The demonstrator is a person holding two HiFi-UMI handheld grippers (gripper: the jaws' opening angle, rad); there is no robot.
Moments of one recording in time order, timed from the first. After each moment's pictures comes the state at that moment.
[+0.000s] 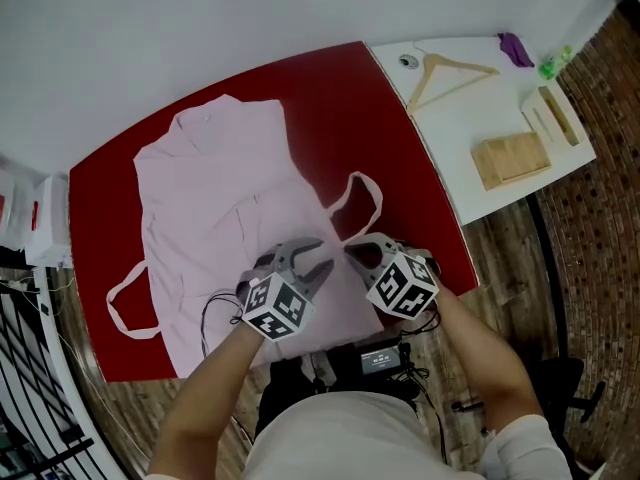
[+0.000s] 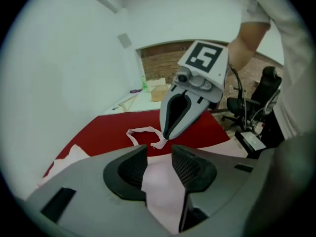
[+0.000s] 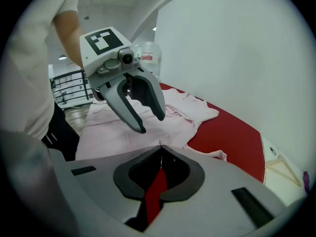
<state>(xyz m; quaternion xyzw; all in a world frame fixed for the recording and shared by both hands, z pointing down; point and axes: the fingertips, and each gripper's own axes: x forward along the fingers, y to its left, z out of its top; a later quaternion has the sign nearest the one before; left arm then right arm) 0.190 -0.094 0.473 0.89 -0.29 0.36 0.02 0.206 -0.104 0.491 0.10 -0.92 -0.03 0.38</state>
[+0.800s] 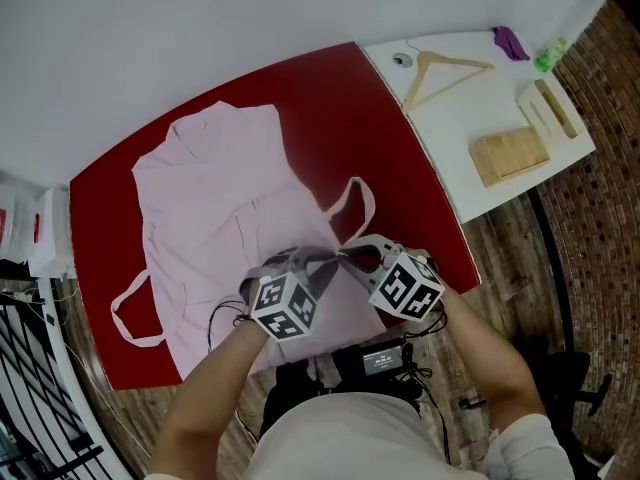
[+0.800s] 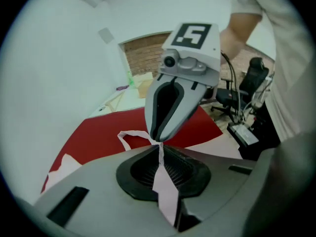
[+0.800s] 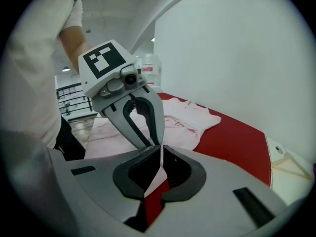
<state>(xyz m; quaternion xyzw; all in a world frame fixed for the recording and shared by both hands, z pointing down) 0.208 -0.090 0.478 0.89 -0.22 0.41 0.00 0.195 -0.097 0.465 0.08 -0.94 0.00 0.32</state>
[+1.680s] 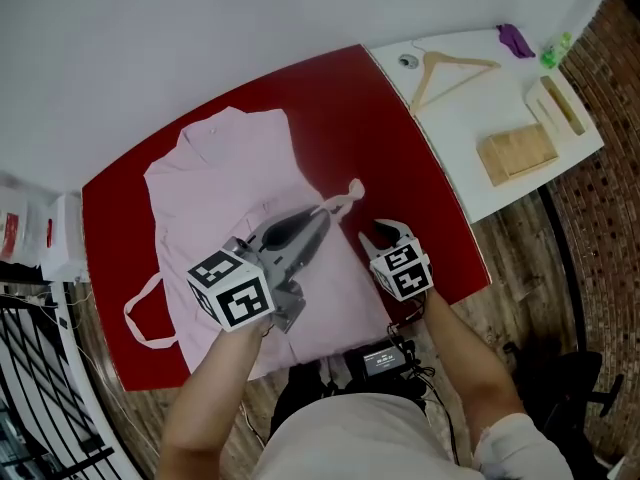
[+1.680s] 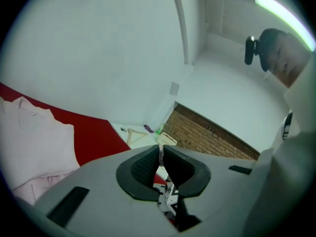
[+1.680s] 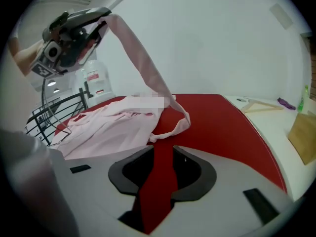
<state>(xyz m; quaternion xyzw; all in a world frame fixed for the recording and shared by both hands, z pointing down) 0.163 -0.150 0.307 0.88 -0.36 -0.04 0.30 0.233 -0.172 0.534 0.33 -0.89 0.15 0.29</state>
